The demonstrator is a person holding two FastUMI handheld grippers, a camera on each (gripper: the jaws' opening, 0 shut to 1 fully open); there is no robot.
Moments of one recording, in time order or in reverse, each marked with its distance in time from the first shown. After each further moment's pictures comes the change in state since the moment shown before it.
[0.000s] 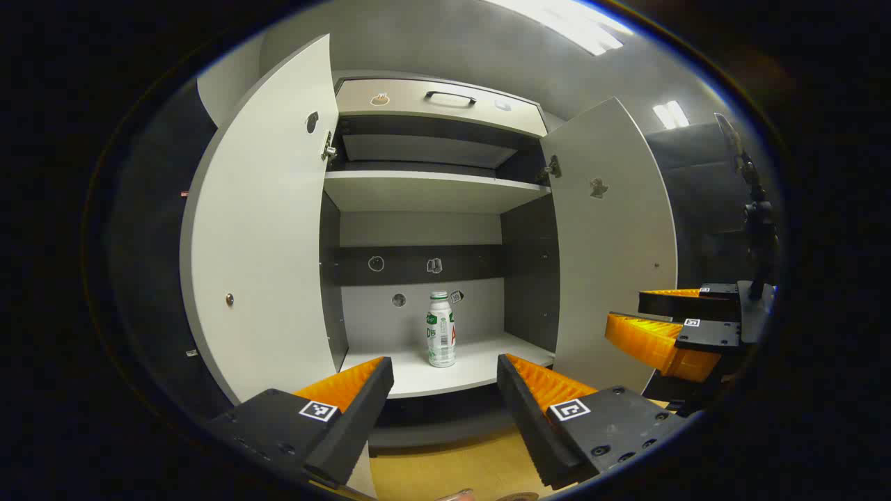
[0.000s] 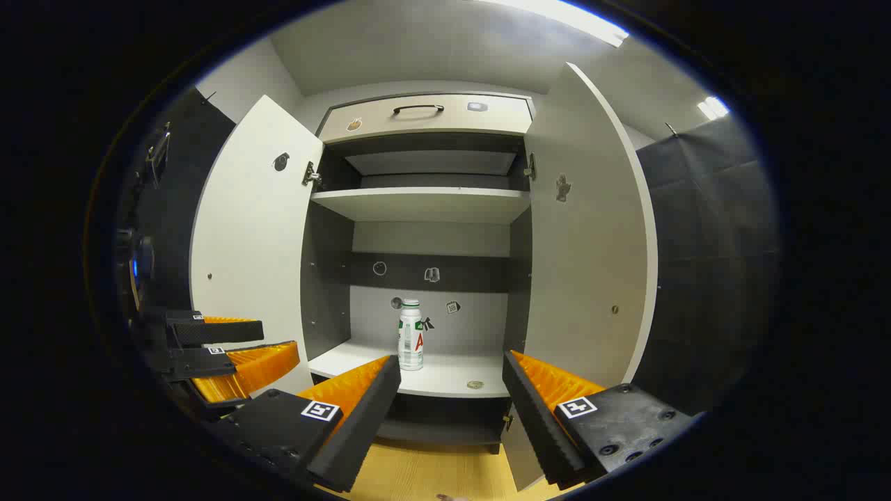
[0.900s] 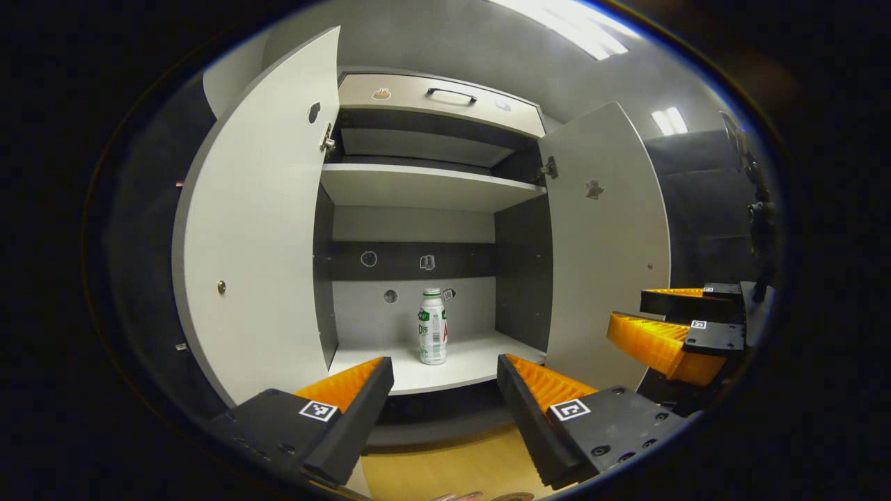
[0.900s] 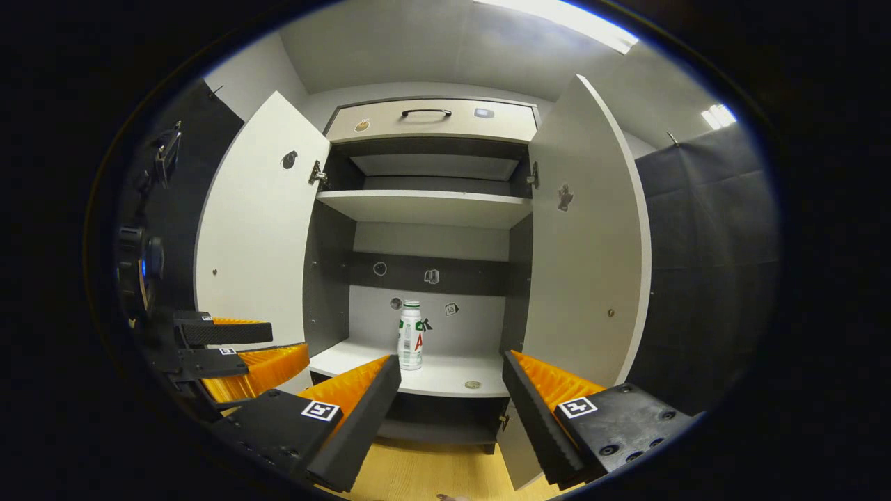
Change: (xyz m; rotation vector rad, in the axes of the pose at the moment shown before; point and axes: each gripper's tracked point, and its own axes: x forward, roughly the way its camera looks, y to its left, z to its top) left arm 0.004 -0.002 -0.008 -0.033 0.003 -0.056; right arm -0.013 0.007 0.004 -0.038 -0.011 -0.034
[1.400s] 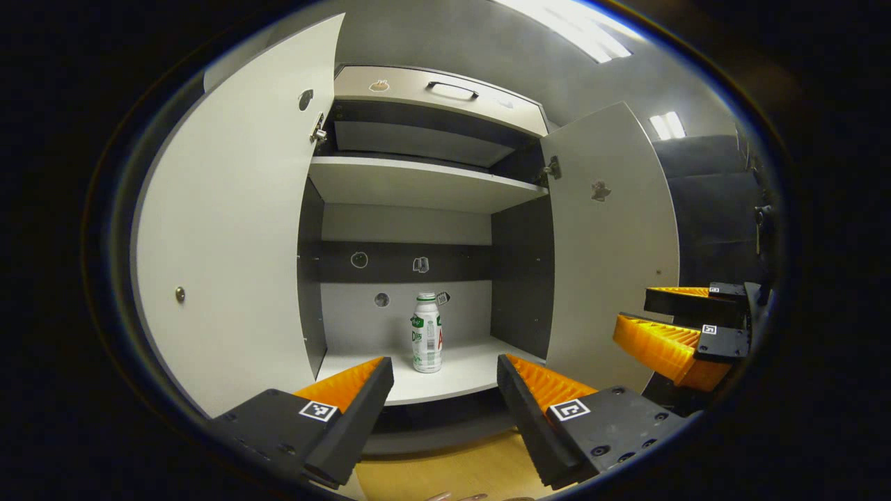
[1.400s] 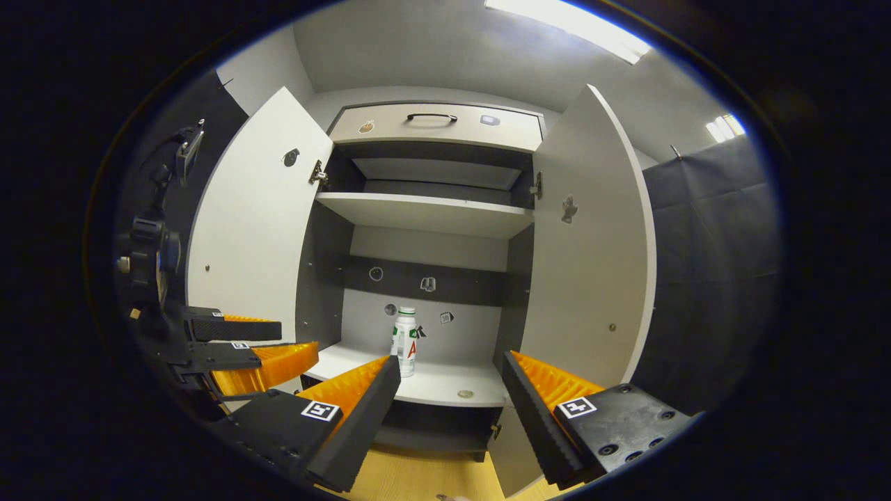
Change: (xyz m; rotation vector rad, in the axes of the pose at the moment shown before) left arm 0.043 0.006 0.007 -0.005 -0.006 -0.016; right arm 0.030 0.003 0.010 -0.033 -0.059 0.027
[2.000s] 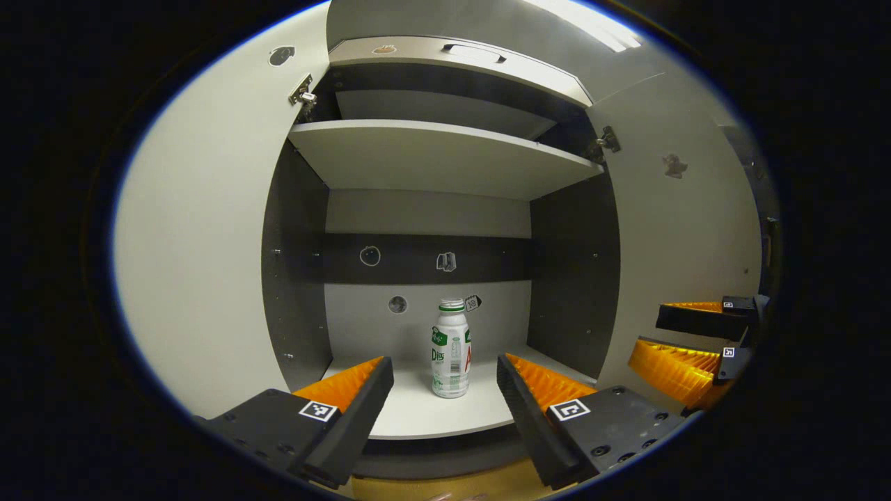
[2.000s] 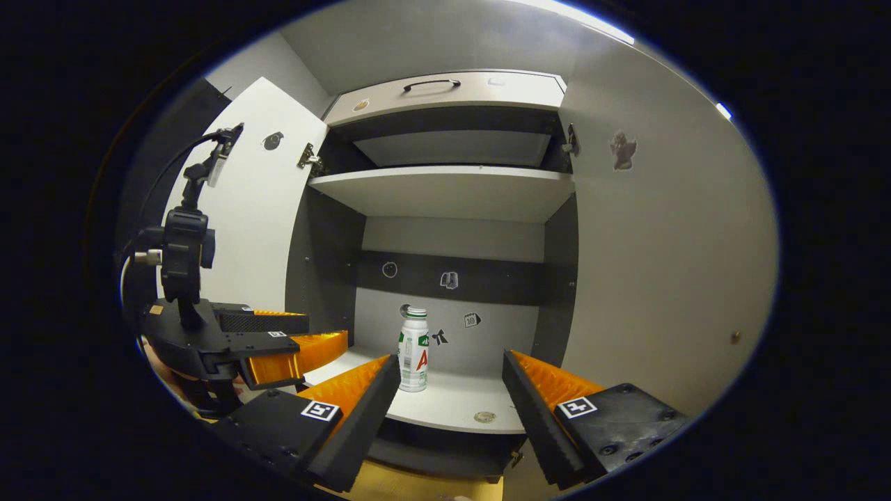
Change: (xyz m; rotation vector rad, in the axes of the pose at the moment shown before) left arm 0.118 0.027 -0.013 -0.006 0.027 0.116; right arm 0.104 -0.014 -0.050 0.025 0.039 0.159
